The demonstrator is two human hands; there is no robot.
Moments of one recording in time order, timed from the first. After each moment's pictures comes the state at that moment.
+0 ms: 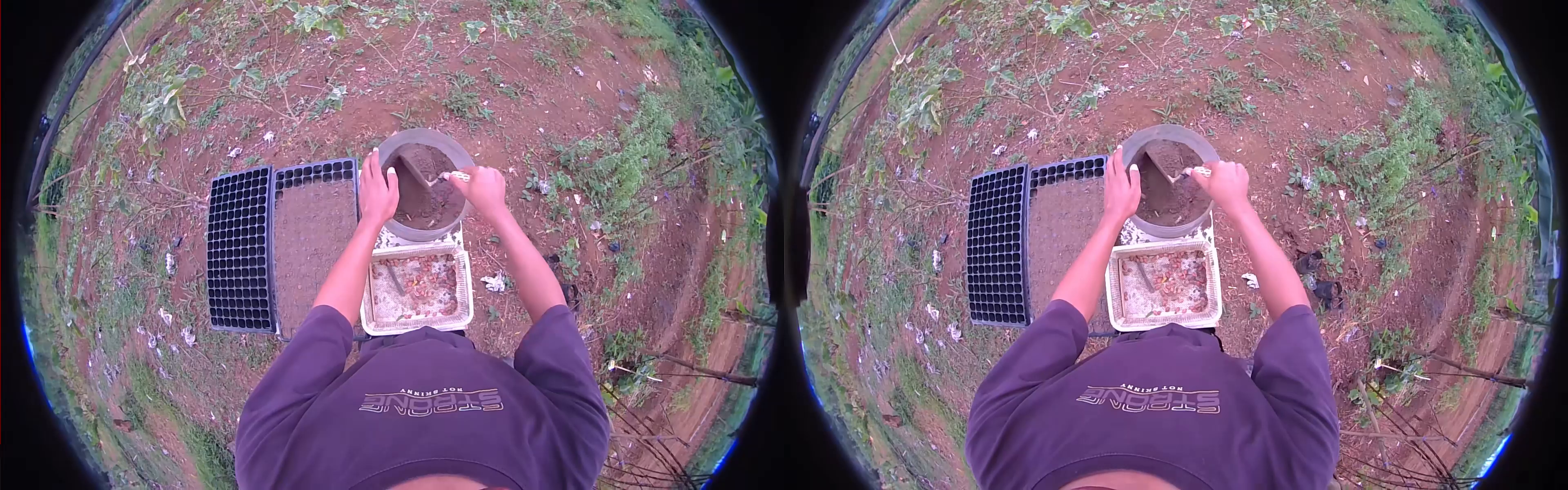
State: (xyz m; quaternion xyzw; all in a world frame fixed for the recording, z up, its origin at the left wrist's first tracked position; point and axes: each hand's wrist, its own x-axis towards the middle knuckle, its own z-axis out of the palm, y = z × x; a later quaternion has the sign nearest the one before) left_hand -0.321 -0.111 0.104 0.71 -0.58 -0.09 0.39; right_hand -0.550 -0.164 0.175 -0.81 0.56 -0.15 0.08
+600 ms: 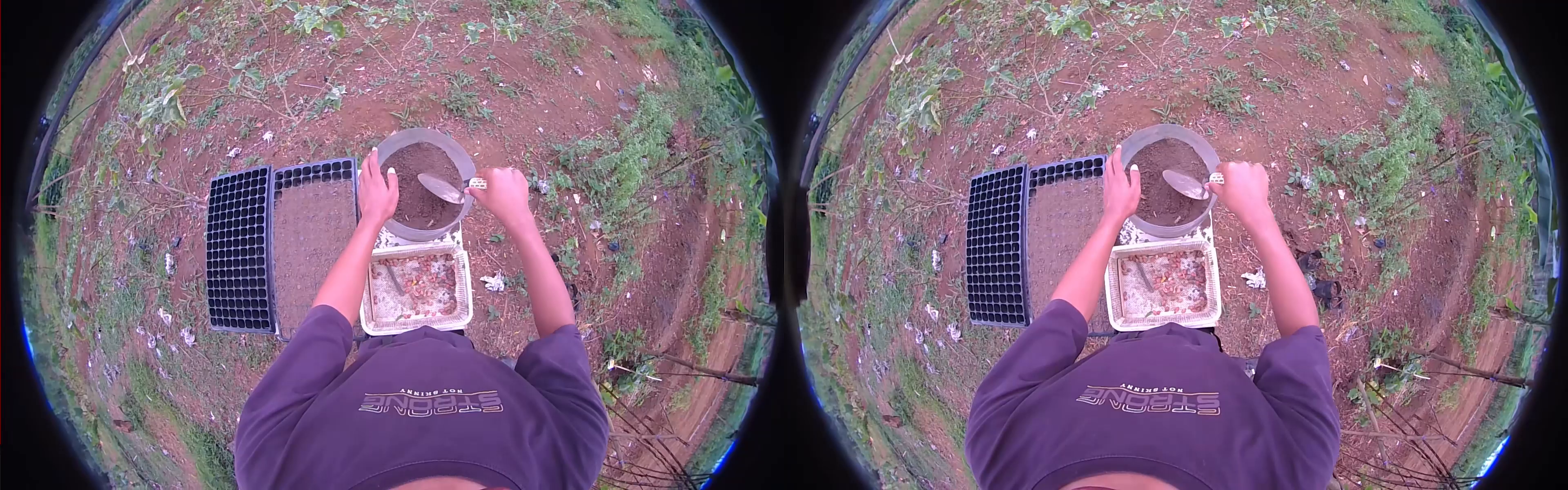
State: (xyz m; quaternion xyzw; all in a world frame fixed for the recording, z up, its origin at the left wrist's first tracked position) left_hand -0.323 -0.109 0.112 0.73 -0.56 -0.09 0.37; right_hand -0.568 -0.142 0.243 -0.82 0.57 -0.04 0.08
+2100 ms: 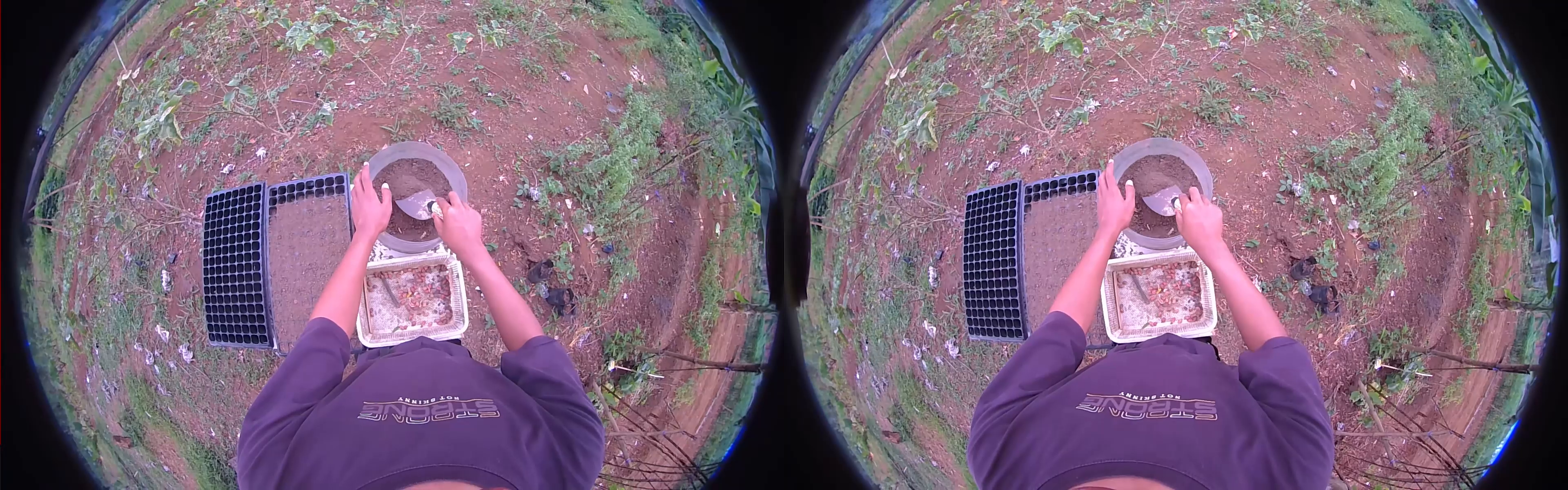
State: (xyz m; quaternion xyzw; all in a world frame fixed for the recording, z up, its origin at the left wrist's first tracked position) left_hand -0.326 -0.108 0.116 0.74 -0.55 -0.13 0.37; right_hand -0.530 -0.102 0.171 -0.84 0.52 -0.15 0.05
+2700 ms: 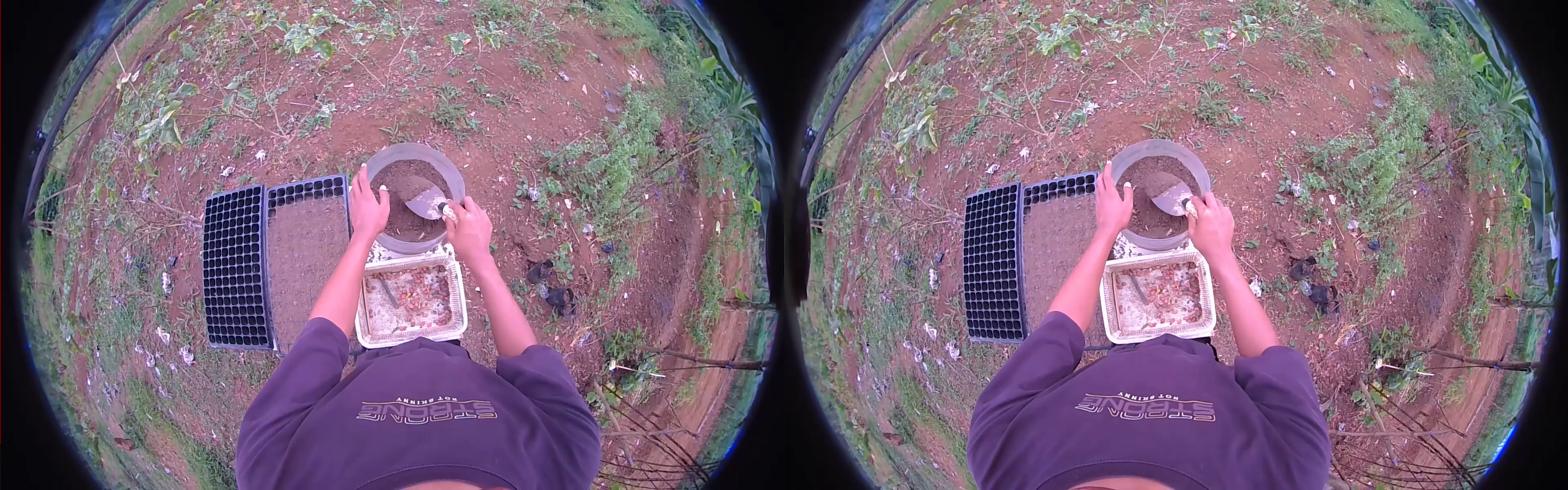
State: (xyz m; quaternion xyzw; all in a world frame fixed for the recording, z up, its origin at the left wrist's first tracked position) left_hand -0.326 -0.108 0.119 0.74 -0.55 -0.13 0.37; right_hand -0.553 -0.093 0.165 -0.79 0.55 -0.26 0.06
